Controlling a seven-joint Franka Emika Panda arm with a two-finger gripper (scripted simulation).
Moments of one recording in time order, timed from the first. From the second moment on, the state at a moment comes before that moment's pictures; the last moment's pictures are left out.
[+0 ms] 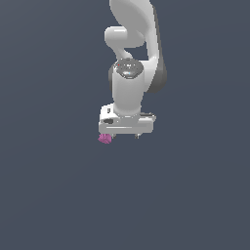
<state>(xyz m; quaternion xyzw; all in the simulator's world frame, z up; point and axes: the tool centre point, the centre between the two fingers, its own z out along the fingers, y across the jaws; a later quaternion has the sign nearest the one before) 0.014 0.002 0.170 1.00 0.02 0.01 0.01</state>
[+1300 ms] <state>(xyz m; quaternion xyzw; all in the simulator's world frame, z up) 0.003 -0.035 0.162 1.00 0.00 0.02 0.01</state>
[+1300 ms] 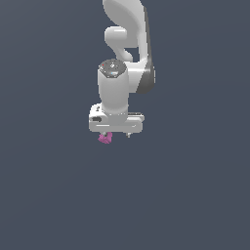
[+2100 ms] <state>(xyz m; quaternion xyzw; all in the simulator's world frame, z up) -0.071 -0.109 0.088 1.00 -0.03 0.00 0.00</state>
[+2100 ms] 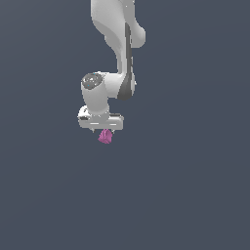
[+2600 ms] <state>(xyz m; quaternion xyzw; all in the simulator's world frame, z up) -0.074 -0.111 0.076 1.00 -0.03 0.00 0.00</state>
